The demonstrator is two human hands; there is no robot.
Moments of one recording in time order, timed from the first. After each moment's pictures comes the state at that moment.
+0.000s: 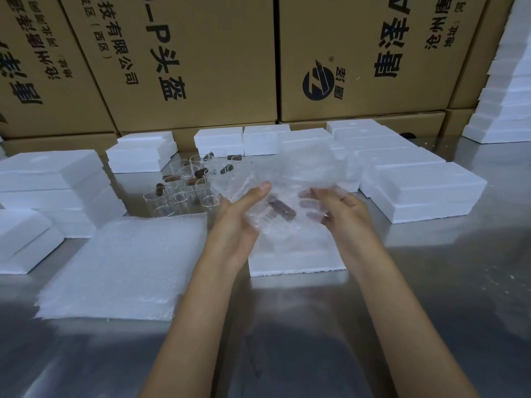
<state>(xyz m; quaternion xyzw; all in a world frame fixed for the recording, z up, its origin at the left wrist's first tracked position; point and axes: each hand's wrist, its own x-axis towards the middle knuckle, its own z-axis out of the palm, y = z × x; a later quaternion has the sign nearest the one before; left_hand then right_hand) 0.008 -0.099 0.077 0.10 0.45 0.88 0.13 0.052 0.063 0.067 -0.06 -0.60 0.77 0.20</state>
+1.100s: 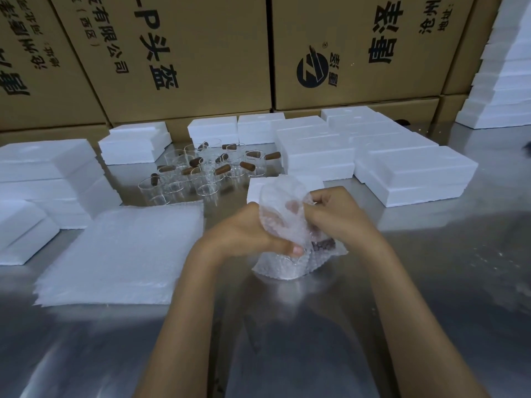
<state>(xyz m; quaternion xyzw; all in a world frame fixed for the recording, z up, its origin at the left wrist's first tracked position) 0.024 -0.112 0.076 0.32 0.80 0.47 0.19 0.057 0.068 0.060 -0.08 -0.82 0.55 0.11</state>
